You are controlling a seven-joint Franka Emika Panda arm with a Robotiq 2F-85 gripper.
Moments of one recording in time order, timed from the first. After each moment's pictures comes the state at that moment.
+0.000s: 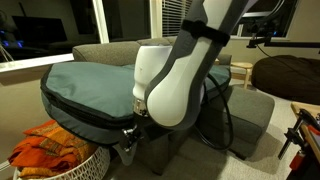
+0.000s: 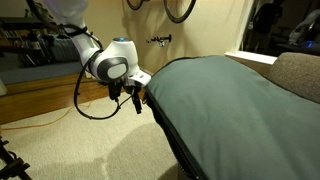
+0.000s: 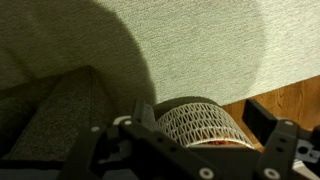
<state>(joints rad) 0.35 0.81 -0.04 -1.96 0.21 2.99 0.46</state>
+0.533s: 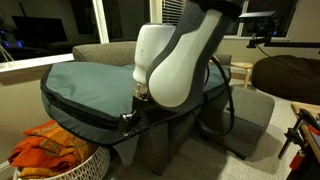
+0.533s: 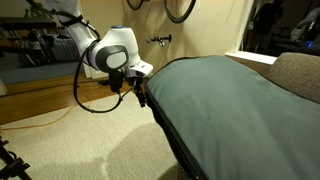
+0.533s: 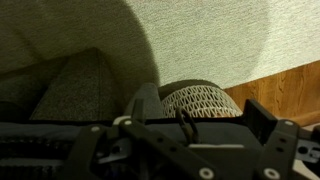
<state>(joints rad) 0.41 0.72 -0.13 -2.01 0.21 2.99 0.47</state>
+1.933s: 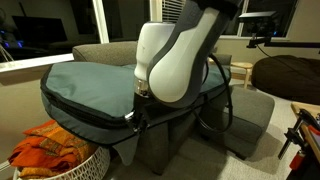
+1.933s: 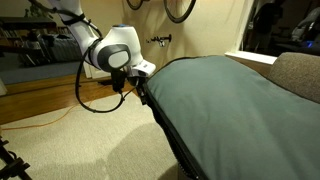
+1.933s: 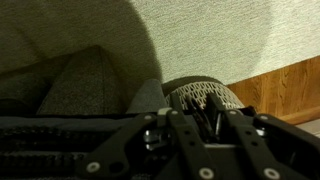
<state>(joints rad) 0.39 0.71 -0.13 -2.01 0.21 2.99 0.47</state>
